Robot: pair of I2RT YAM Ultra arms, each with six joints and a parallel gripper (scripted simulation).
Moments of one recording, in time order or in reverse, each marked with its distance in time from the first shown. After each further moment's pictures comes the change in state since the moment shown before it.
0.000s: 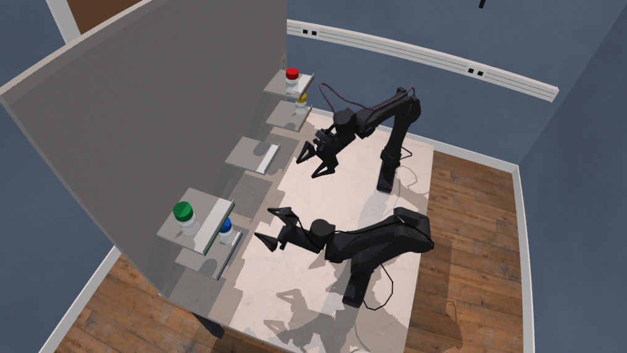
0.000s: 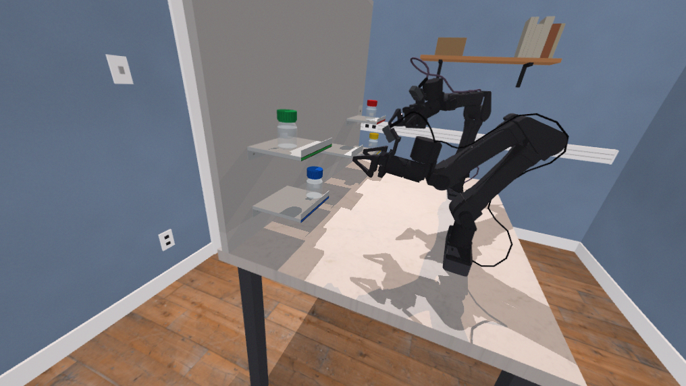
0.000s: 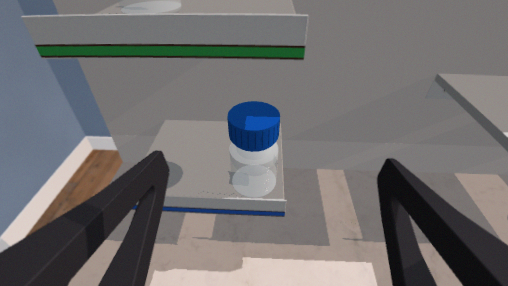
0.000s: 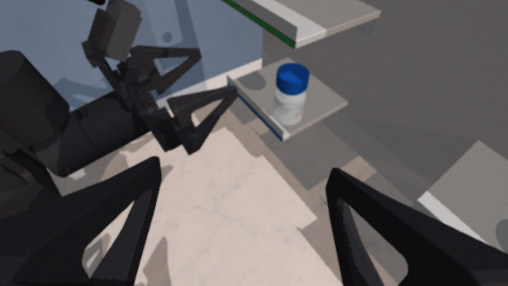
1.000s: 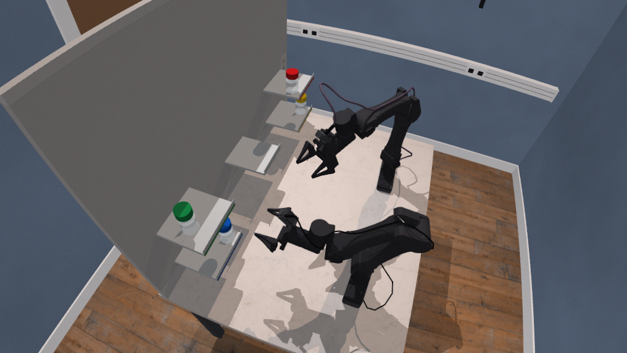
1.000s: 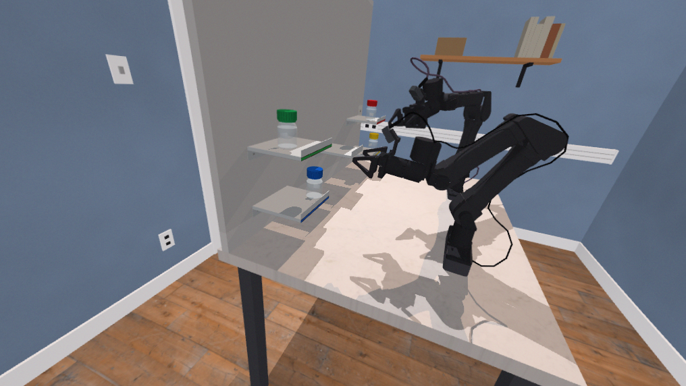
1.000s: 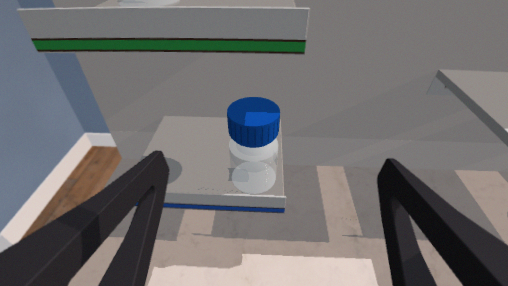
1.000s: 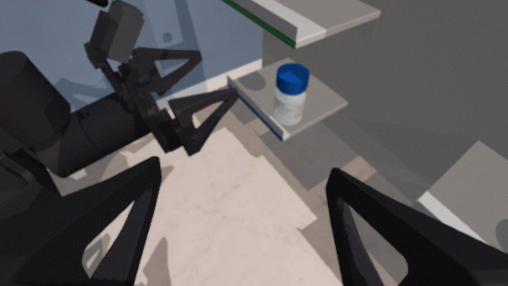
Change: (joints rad) left arm 0.000 0.000 0.000 -0.012 0.000 0.000; right arm 0.000 0.000 0.000 0.000 0.000 0.000
